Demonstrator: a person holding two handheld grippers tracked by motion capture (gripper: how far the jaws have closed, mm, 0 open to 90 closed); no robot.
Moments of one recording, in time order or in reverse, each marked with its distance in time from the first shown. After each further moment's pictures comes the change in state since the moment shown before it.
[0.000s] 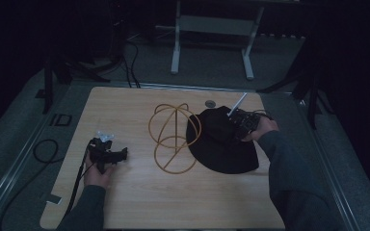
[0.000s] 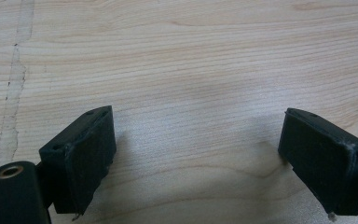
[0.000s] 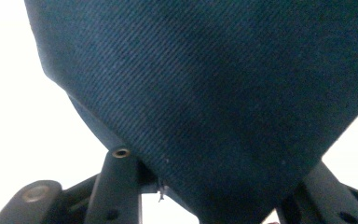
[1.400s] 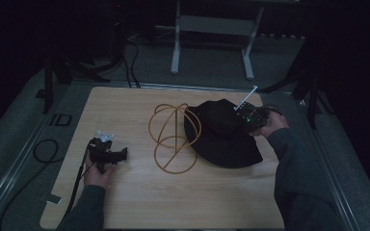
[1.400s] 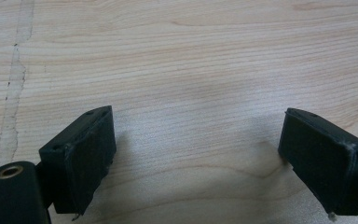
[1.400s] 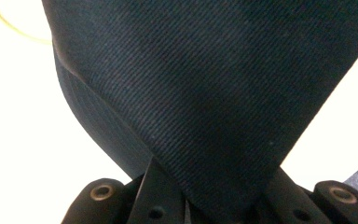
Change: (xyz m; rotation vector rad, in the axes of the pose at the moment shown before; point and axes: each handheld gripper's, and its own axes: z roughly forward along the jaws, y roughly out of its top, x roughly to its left) left arm 0.000 0.000 0.000 0.000 0.000 0.001; right arm 0.003 -0.014 -0.043 -0.140 -0.017 -0.079
